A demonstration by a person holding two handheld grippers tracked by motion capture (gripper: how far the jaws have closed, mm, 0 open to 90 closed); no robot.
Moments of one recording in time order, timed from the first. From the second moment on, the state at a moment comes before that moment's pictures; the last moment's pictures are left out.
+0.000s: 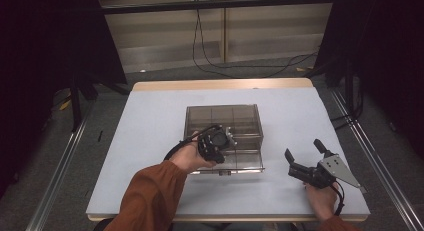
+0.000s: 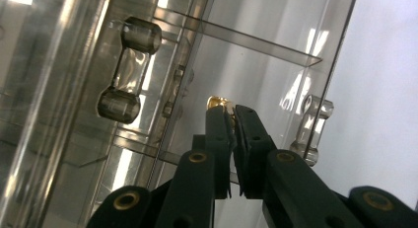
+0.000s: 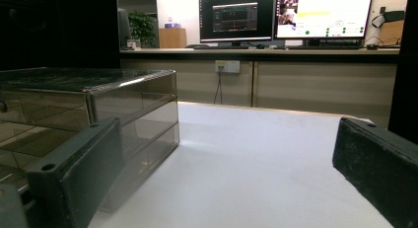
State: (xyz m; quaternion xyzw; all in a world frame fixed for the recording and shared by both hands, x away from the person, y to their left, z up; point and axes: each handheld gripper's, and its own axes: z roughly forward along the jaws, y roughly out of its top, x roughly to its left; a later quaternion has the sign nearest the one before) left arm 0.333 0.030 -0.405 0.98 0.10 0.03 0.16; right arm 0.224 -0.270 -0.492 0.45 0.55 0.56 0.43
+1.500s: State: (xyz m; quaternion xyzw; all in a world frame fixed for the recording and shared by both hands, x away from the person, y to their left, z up) left arm 0.318 0.095 -0.393 0.91 0.19 0.03 0.36; right arm 0.224 -0.270 -0.492 0.45 0.55 0.56 0.43
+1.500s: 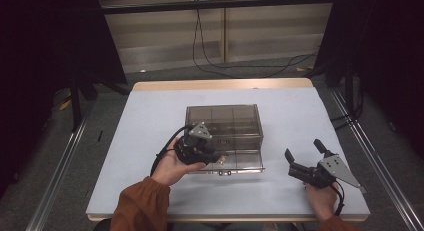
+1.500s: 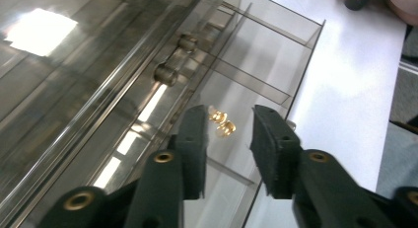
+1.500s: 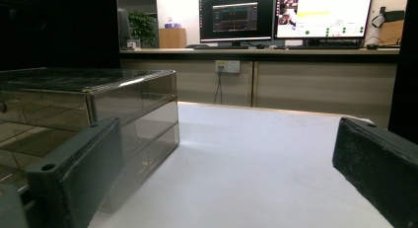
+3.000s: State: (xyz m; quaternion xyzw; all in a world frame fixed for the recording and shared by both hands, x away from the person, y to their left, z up) left arm 0.278 0.232 -0.438 0.82 0.37 0.13 0.41; right arm 0.224 -0.271 -0.493 0.45 0.55 0.56 0.43
